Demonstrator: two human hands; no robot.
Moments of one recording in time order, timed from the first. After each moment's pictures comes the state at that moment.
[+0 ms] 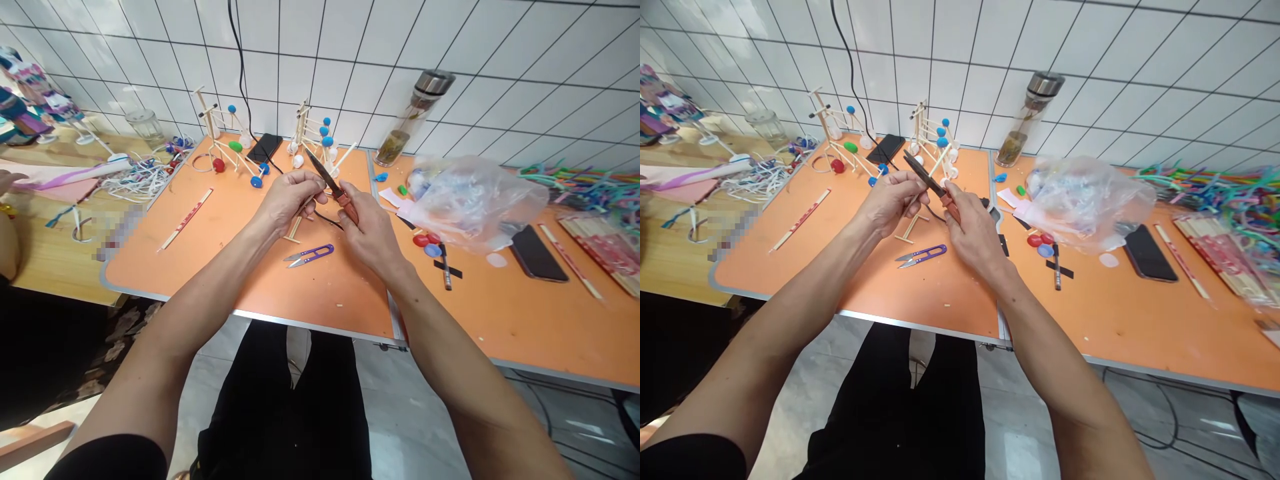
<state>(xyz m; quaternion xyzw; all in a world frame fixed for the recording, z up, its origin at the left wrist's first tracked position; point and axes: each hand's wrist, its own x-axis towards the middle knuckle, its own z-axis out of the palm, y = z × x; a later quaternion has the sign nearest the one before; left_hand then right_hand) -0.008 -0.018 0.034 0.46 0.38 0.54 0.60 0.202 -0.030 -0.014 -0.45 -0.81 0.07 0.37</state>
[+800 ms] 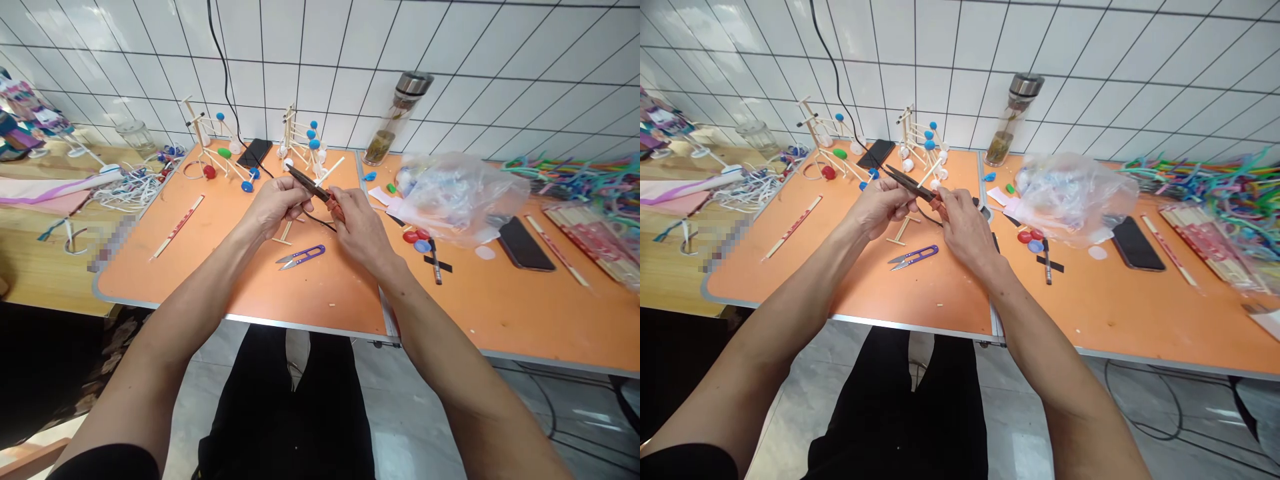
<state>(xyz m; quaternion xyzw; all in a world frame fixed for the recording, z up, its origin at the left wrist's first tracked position) -0.012 -0.017 0.034 0.50 0.40 0.51 0.58 0.207 -0.027 -0.015 -0.46 -0.82 0.04 0.33</state>
